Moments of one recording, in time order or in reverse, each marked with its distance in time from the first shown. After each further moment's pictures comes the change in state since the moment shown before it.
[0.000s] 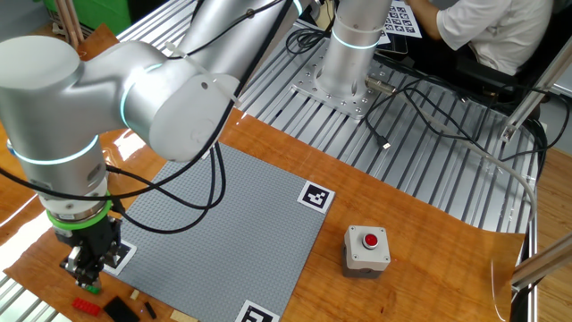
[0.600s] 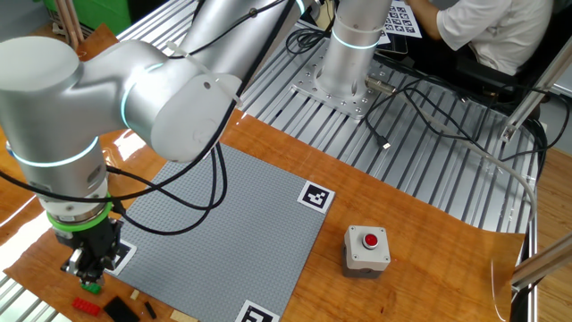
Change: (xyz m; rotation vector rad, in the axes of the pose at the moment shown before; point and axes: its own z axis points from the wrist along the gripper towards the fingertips) arm 0.002 0.001 -0.005 0.026 -0.002 -0.029
